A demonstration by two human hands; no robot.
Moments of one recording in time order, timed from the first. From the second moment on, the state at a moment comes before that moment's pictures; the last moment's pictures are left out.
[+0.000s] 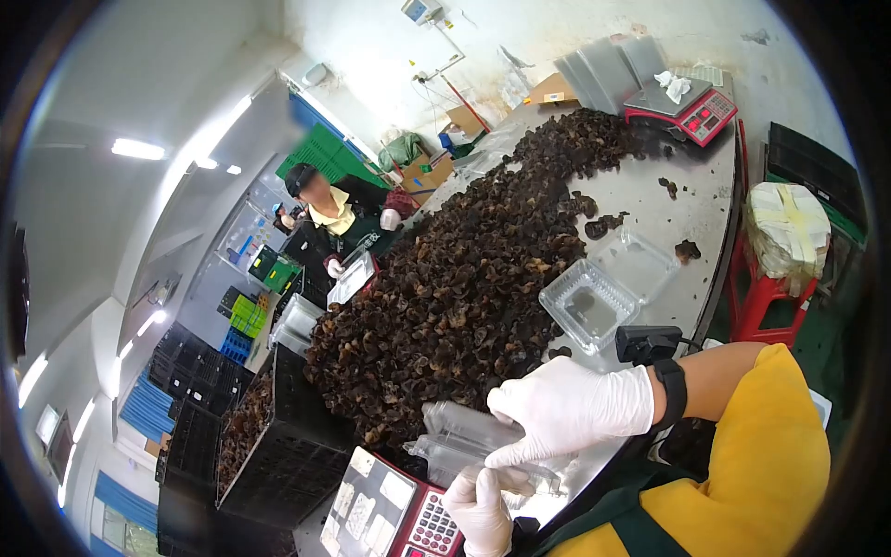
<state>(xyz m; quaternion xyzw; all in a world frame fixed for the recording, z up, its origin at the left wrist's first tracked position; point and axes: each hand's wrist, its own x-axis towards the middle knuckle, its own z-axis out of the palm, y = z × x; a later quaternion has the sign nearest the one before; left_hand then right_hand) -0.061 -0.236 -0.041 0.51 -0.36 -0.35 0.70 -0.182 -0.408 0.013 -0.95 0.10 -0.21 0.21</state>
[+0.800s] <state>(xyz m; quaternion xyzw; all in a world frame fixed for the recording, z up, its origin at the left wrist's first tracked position) -0.038 -0.182 -0.029 0.45 -0.33 -0.25 0.79 -0.183 -0.502 -0.008 -0.82 0.33 -0.39 0.26</state>
